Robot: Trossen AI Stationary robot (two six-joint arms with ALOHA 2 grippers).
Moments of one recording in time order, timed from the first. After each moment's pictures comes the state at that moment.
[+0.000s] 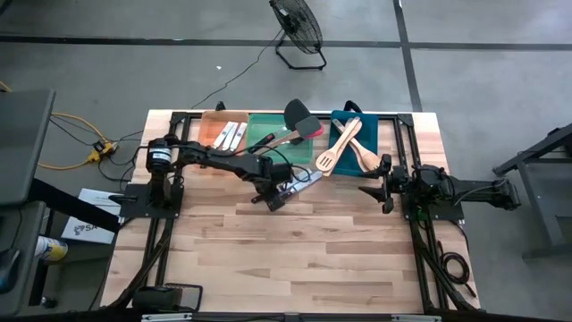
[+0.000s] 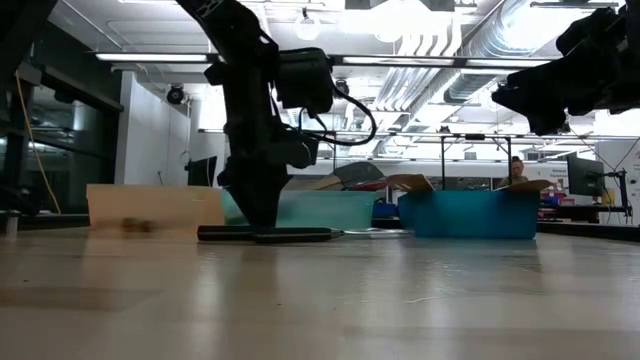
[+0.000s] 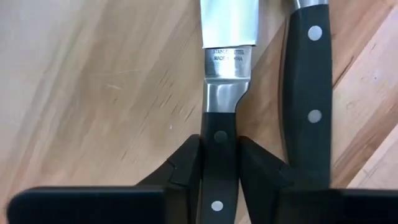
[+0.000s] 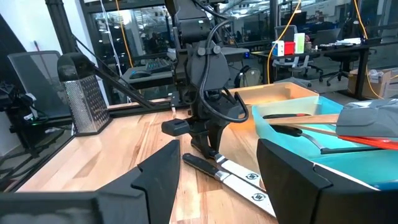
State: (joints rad) left arm 0.09 1.94 1.23 -0.65 -0.01 -0.45; right arm -0.04 0.03 0.01 0.04 0.05 0.13
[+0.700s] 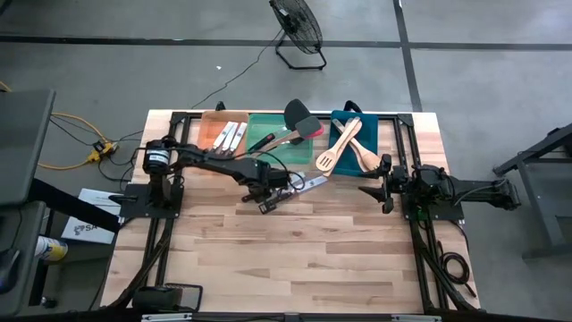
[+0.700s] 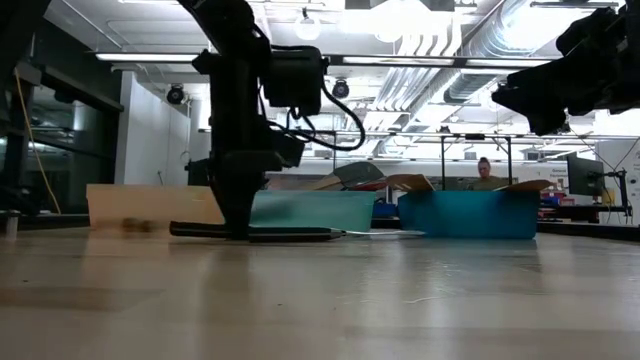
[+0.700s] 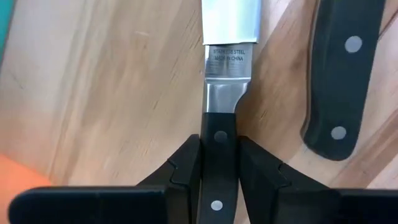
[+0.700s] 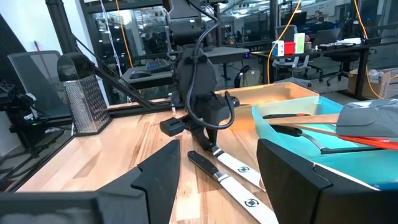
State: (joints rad) left arm 0.06 1.89 1.23 -0.78 -0.13 -0.41; right arm -0.04 0.03 0.01 0.04 0.05 0.13
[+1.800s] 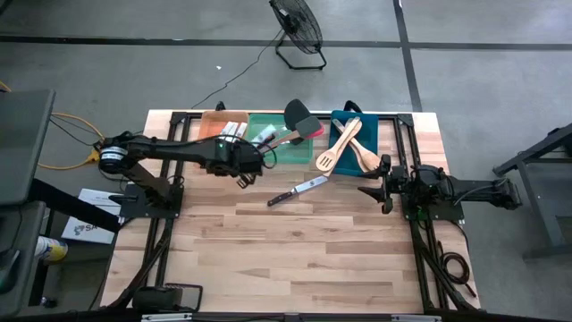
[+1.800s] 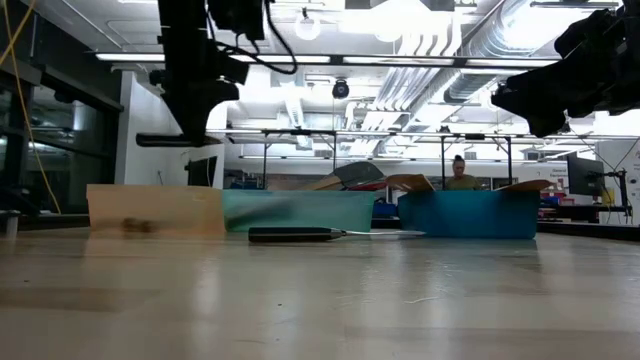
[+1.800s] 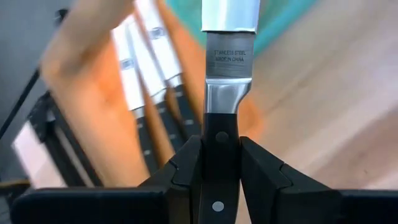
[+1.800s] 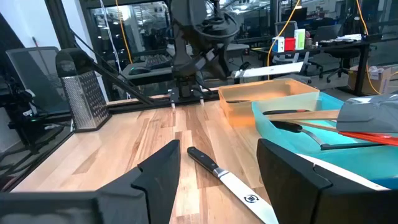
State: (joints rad) left arm 0.08 1.51 1.23 -1.19 -0.53 -0.68; right arm -0.04 0.04 0.01 0.03 0.05 0.13
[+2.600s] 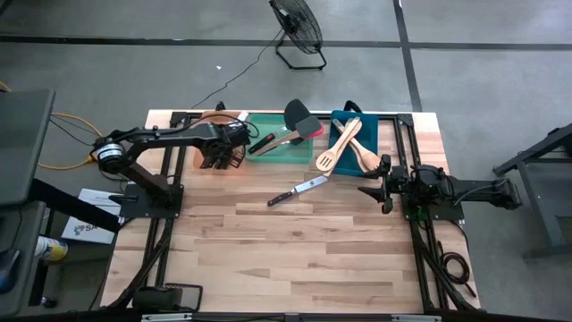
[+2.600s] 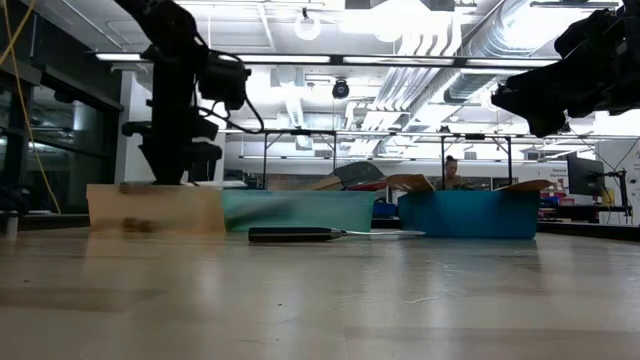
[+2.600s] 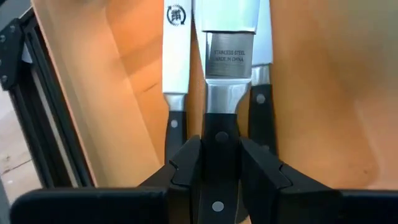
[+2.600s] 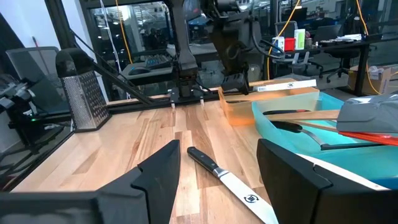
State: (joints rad) left arm 0.47 1.48 0.96 -0.93 -0.45 -0.63; right arm -0.04 0.04 0.01 0.03 0.05 0.13
